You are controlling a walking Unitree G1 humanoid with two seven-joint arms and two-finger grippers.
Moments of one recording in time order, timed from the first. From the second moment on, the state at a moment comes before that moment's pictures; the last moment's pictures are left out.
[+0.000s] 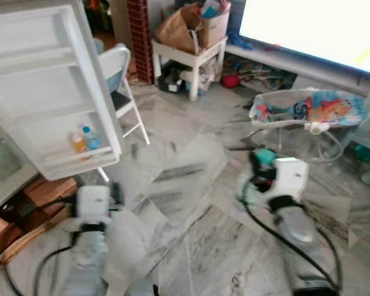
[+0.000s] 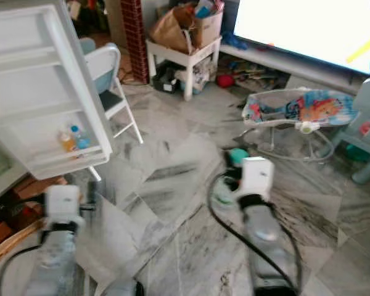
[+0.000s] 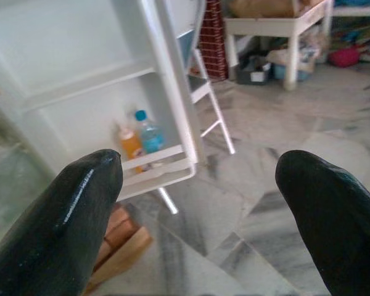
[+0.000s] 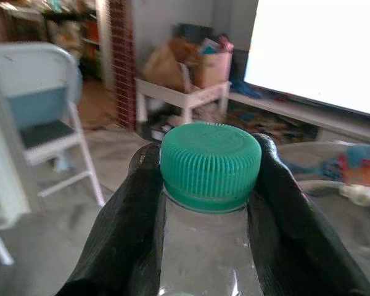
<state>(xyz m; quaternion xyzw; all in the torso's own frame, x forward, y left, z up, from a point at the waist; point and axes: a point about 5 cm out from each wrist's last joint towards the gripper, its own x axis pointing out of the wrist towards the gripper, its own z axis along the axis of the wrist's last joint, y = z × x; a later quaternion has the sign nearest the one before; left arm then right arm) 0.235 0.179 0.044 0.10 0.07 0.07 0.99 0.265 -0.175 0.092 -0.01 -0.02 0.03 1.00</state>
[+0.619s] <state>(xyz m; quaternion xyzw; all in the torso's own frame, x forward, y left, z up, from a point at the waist) 0.243 0.176 0.053 0.09 0.05 0.06 0.99 0.259 -0.169 0.076 -0.01 0.03 0.05 1.00</state>
